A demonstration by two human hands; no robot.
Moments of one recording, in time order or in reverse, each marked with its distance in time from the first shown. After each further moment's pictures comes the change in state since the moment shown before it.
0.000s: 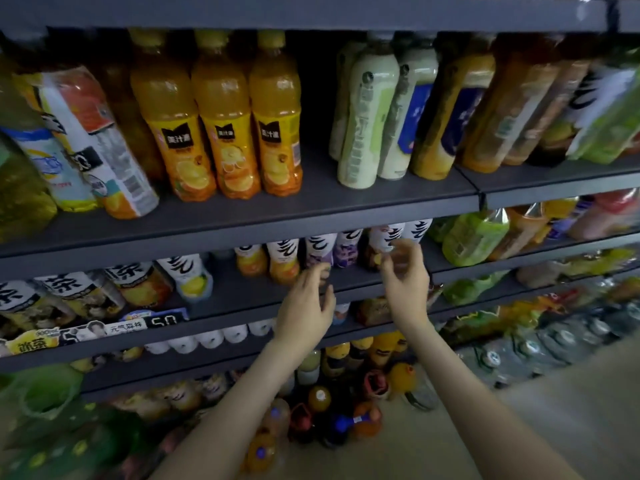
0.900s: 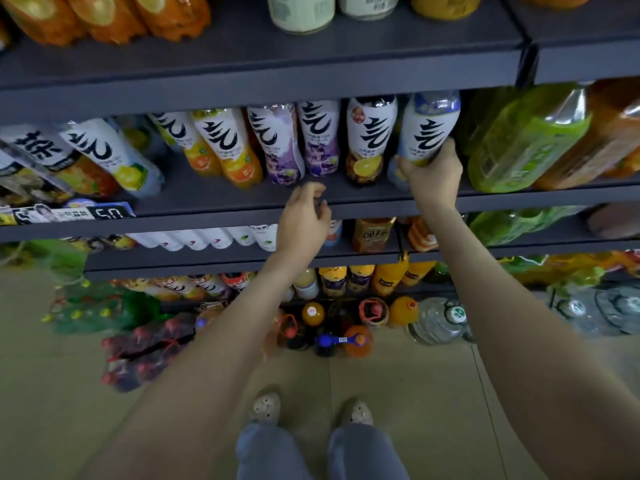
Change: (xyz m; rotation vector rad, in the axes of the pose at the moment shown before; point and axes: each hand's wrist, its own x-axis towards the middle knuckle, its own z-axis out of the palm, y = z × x) left_hand 0.040 -0.010 0.148 0.128 0.139 -0.276; right_hand 0.125 0.171 -0.026 -0.167 -0.101 0.127
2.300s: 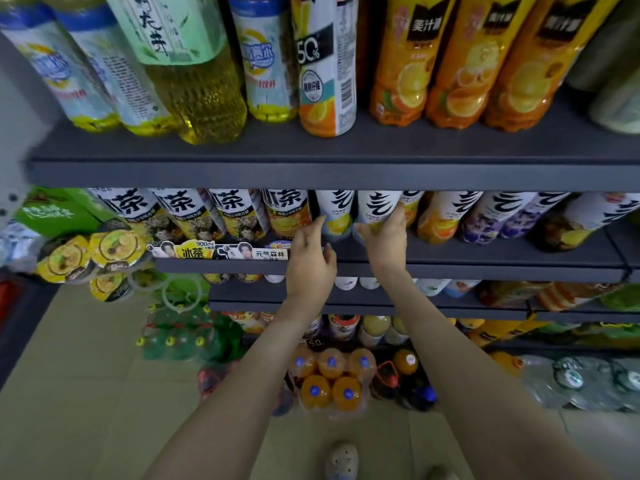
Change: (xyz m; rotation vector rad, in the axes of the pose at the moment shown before) left_hand 0.010 -0.228 -0.244 0.017 0.180 -0.048; right_hand -0.189 -0.224 0.296 0.056 -0.214 0.052
